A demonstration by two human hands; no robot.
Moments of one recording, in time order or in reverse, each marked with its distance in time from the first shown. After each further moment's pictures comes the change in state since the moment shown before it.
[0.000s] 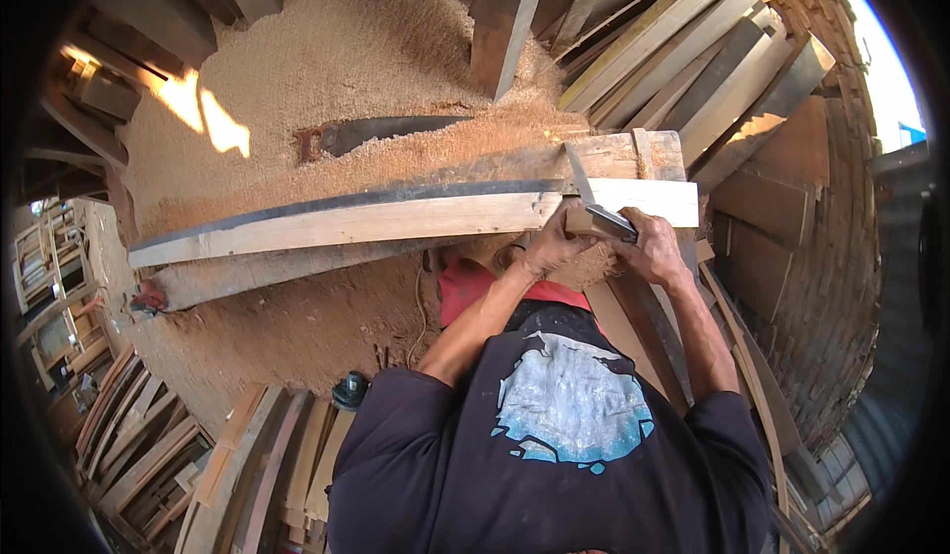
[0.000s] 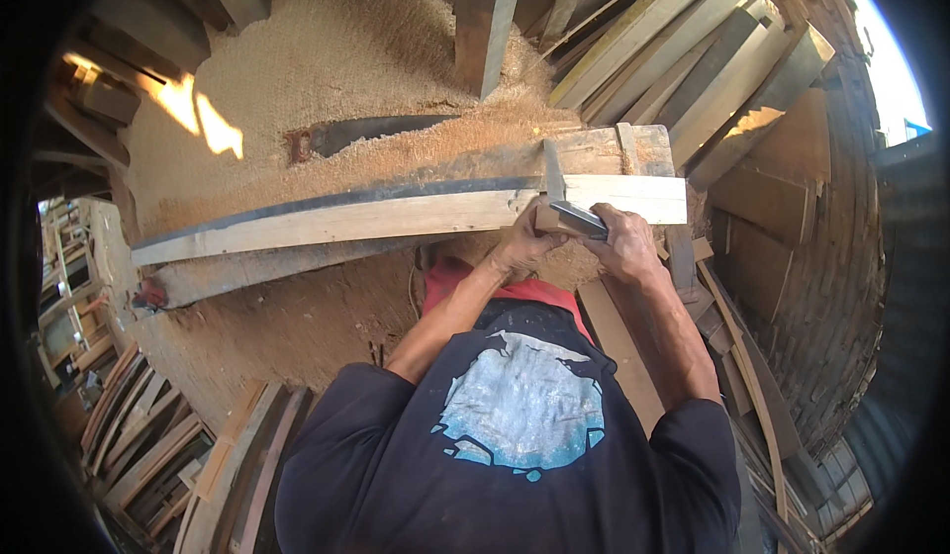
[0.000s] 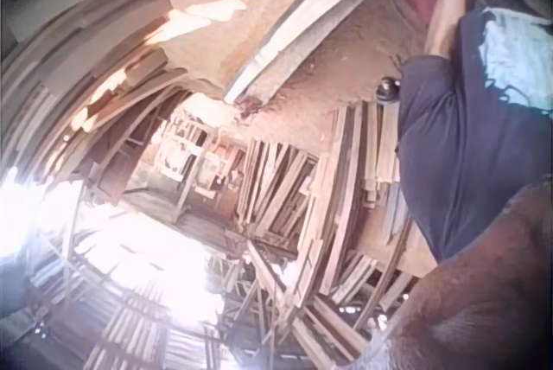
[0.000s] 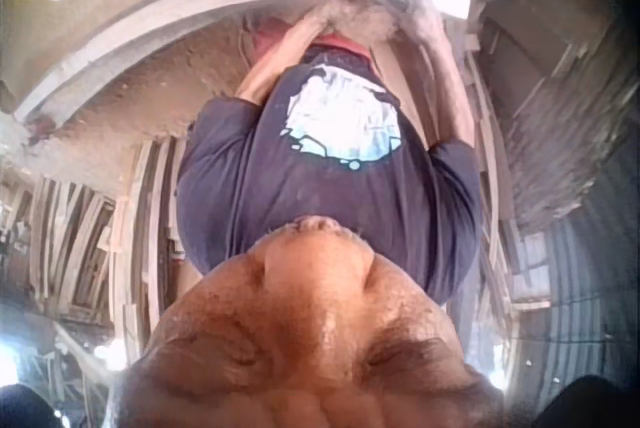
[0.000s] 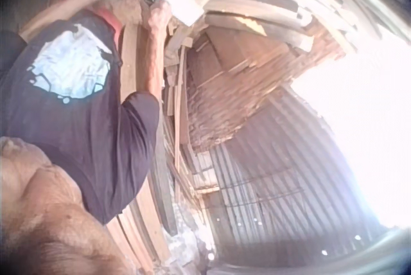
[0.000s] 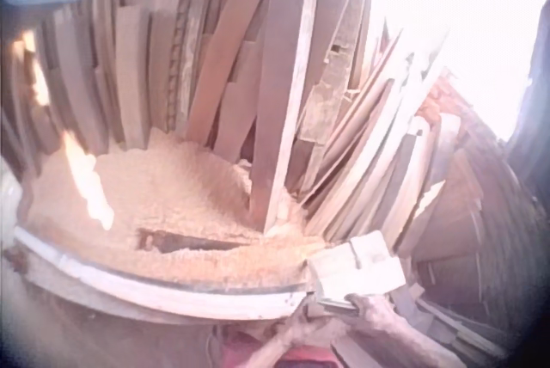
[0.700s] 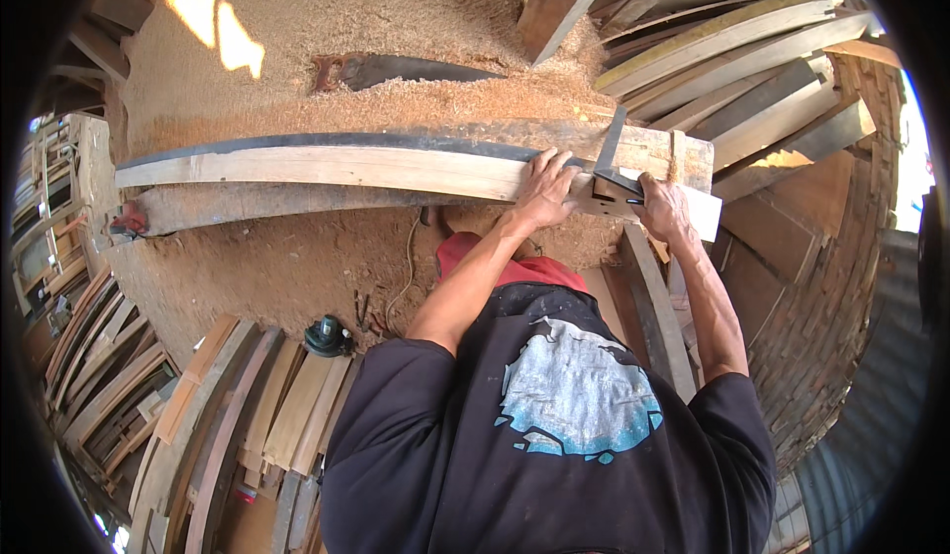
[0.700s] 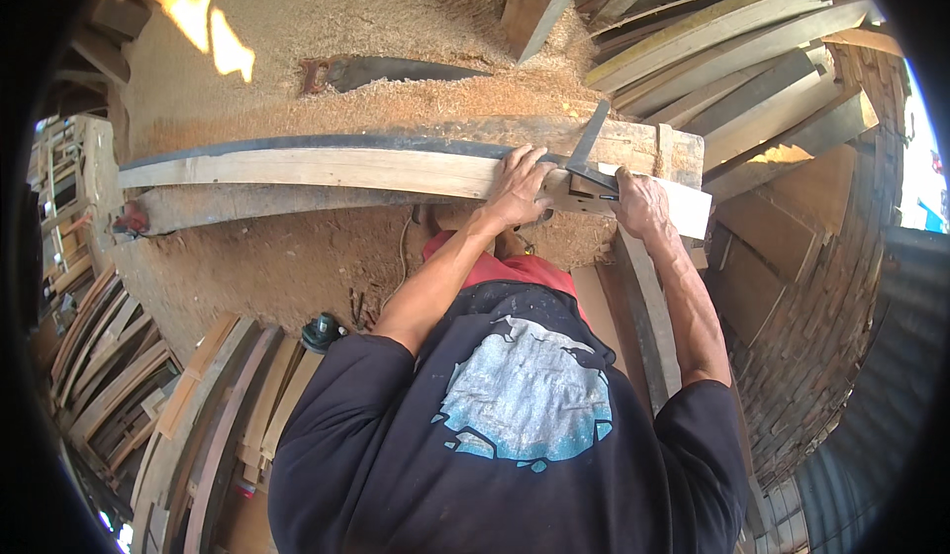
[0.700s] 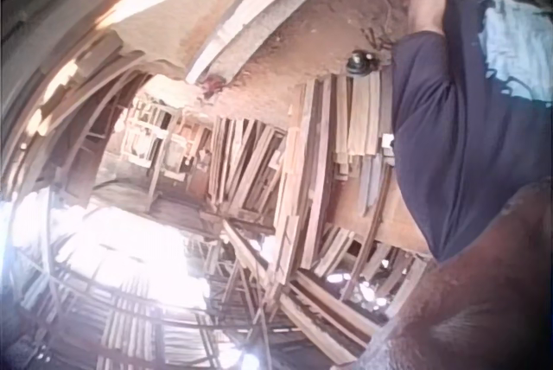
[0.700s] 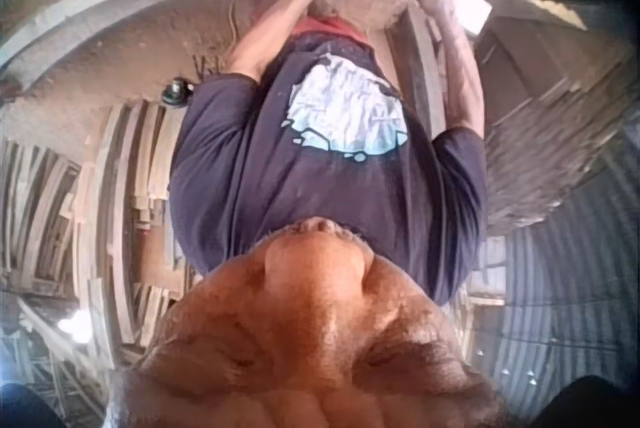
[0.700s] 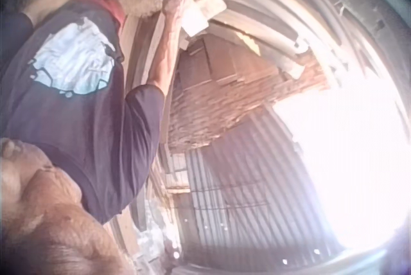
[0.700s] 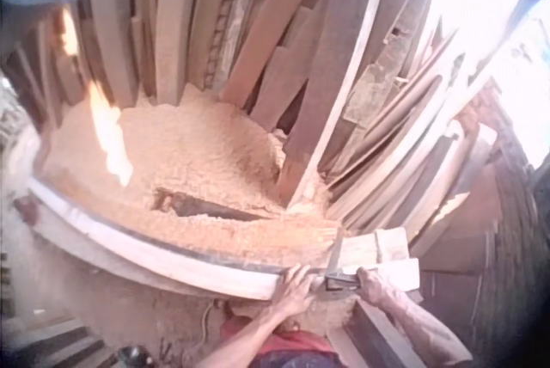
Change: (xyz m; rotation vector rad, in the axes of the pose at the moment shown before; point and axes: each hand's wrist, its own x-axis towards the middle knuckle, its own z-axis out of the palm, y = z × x) left_hand 0.008 0.002 -0.085 1.436 0.175 0.168; right_hand 0.085 0.035 0.039 -0.450 -0.188 -0.063
